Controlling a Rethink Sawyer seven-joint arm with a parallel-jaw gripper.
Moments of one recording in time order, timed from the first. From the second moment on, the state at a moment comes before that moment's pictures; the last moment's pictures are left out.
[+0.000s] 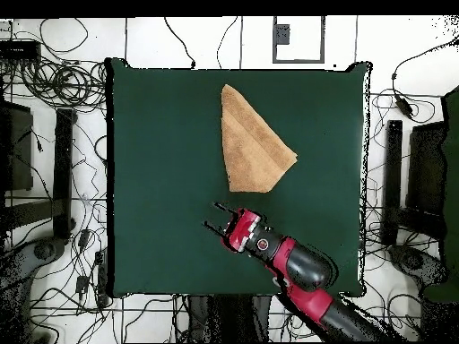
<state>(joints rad) -1.42 0.06 0.92 2.32 0.04 0.11 2.79</state>
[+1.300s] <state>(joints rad) 0.05 -0.40 -0.13 2.27 0.03 -0.37 2.79</state>
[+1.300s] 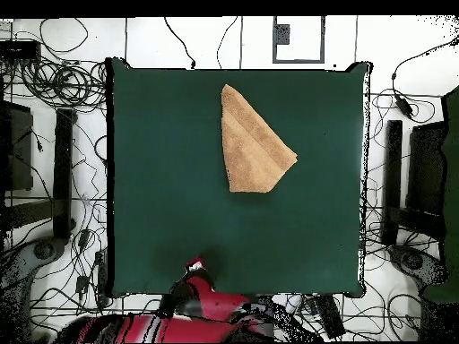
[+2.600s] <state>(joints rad) 0.51 0.02 -0.83 2.12 0.28 -0.86 2.78</state>
